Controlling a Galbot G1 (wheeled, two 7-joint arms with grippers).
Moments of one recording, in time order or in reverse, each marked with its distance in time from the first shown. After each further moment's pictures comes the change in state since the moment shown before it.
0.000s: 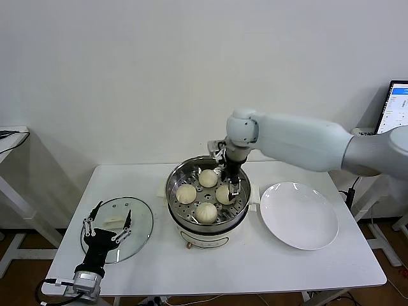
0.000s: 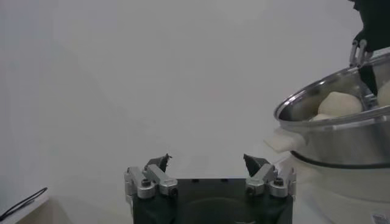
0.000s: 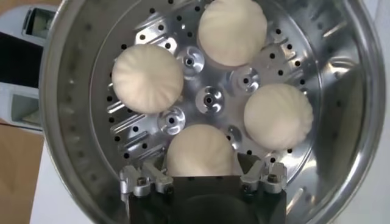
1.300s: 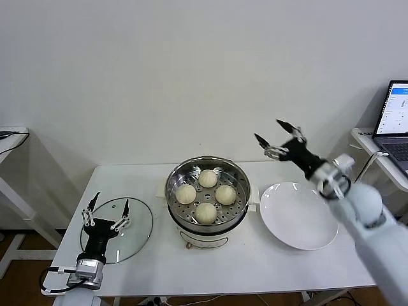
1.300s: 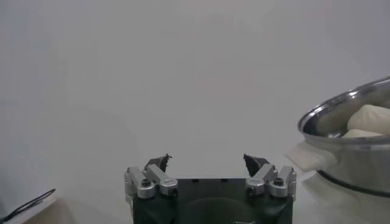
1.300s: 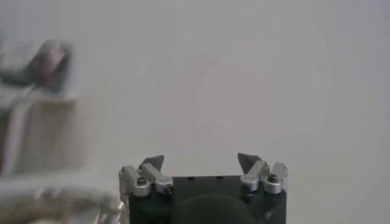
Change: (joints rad) left arm -0.098 -0.016 -0.001 0.079 -0.010 -0.026 -0.018; right arm -1.671 -0.224 1.776 0.669 0.235 0.528 1.050
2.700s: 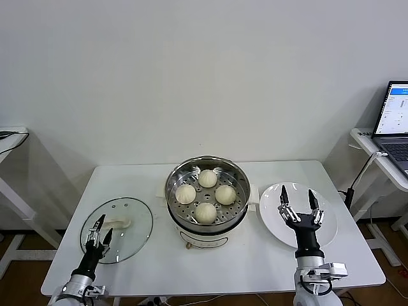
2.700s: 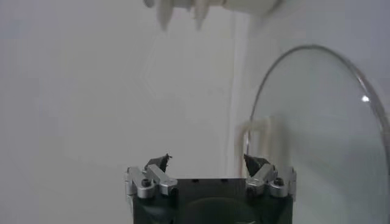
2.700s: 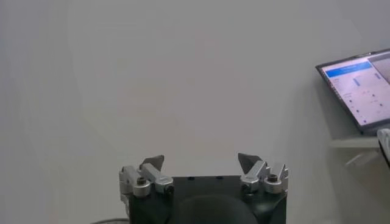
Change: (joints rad) left arm -0.109 0.073 -0.093 0.488 1.131 -0.233 -0.335; right arm -0.422 0.479 0.093 0.073 -0.222 0.280 0.192
